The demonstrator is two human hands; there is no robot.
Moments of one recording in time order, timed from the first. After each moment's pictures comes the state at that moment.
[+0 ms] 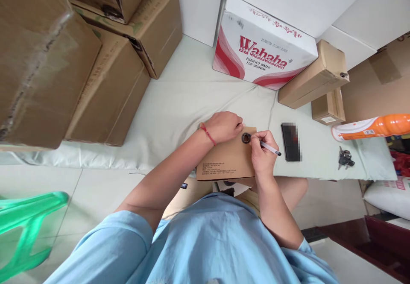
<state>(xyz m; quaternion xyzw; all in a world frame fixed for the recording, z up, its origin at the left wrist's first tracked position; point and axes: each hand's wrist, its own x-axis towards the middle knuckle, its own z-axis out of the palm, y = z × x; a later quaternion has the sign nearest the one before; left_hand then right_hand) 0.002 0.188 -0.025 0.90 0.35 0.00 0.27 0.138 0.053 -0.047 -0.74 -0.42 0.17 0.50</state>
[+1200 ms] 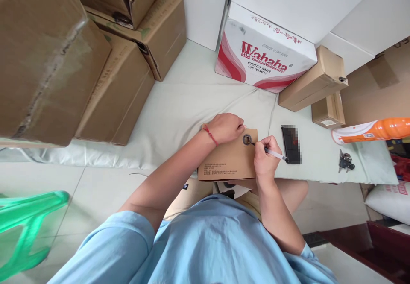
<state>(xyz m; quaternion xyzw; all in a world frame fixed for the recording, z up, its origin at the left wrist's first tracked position) 0.003 0.188 -0.024 0.89 0.36 0.00 0.28 0.139 0.047 -0.048 -0.76 -0.40 0.11 0.50</state>
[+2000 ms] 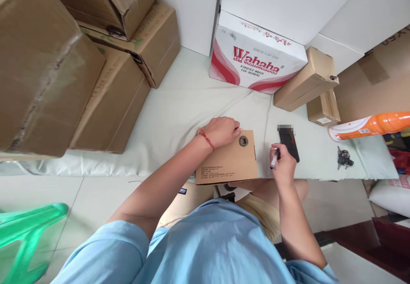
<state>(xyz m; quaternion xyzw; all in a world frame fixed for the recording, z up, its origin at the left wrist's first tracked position) 0.006 0.185 -0.025 0.89 0.36 -0.02 0.27 0.225 0.000 -0.065 -0.83 -0.48 0.04 0.30</state>
